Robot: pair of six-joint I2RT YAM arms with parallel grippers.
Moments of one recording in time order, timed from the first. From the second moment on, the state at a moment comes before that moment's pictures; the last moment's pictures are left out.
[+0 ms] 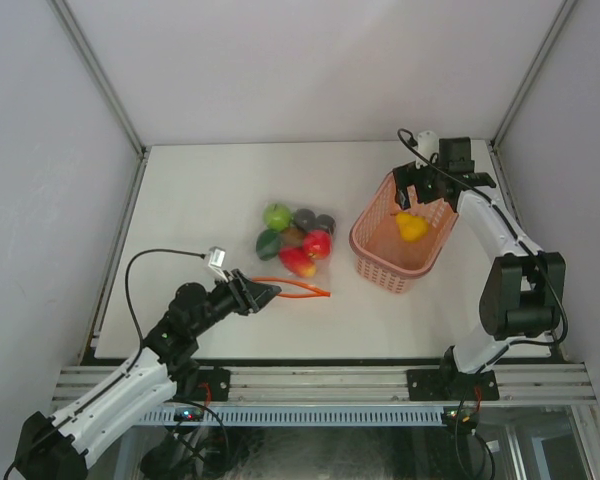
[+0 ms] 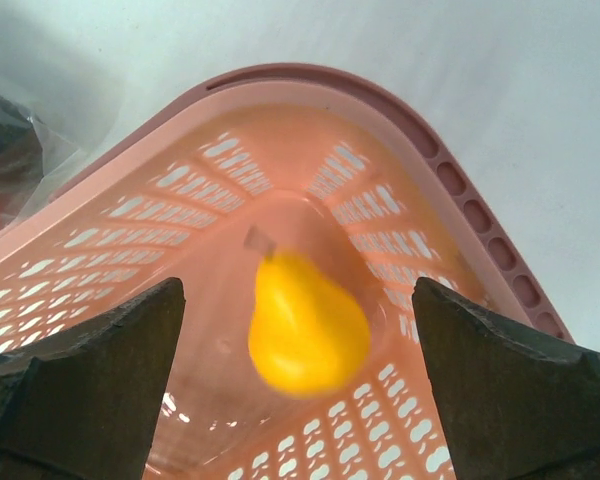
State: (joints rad) left arm -0.61 0.52 0.16 0.16 0.19 -0.88; right arm 0.06 1.62 1.32 -0.48 -0.25 -0.25
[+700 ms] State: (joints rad) left arm -0.61 0.68 0.12 0.28 0.20 -0.85; right arm 0.24 1.18 1.09 -0.25 -0.92 -0.40
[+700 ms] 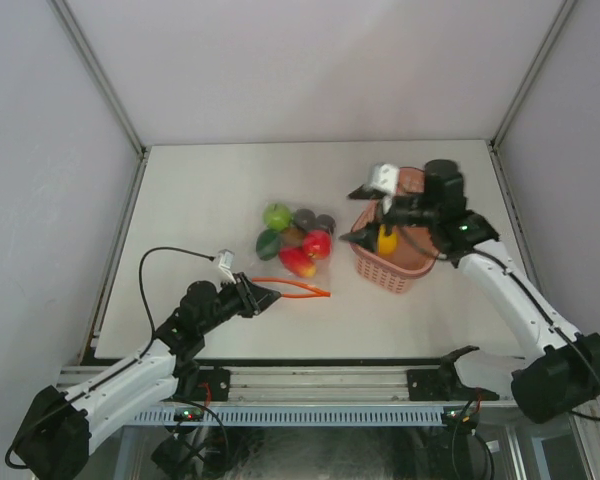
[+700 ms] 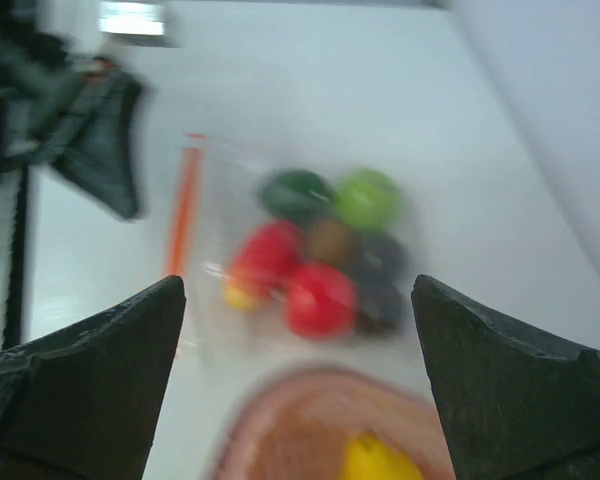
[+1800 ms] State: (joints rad) left arm -0.60 0.68 0.01 0.46 0.00 -1.01; right arm 1.01 1.63 1.08 -0.18 -0.01 -0.48
